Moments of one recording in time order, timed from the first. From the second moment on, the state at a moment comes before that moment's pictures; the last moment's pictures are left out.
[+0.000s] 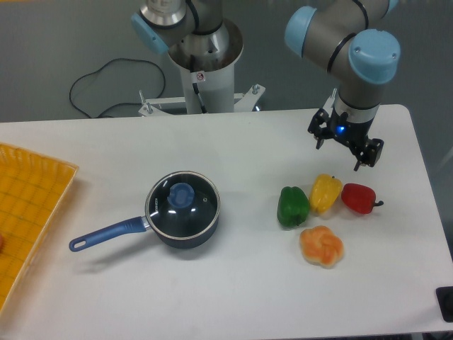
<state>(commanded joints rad) 2.83 -1.83 -1.65 -1.18 1.55 1.43</state>
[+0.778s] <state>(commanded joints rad) 2.82 -1.83 -1.67 -1.18 1.55 1.43</state>
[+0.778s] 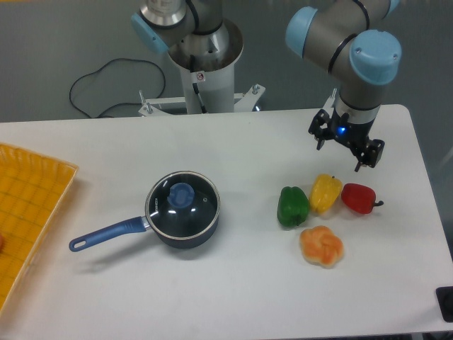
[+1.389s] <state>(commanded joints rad) 2.81 -1.83 -1.66 -1.18 1.55 1.42</state>
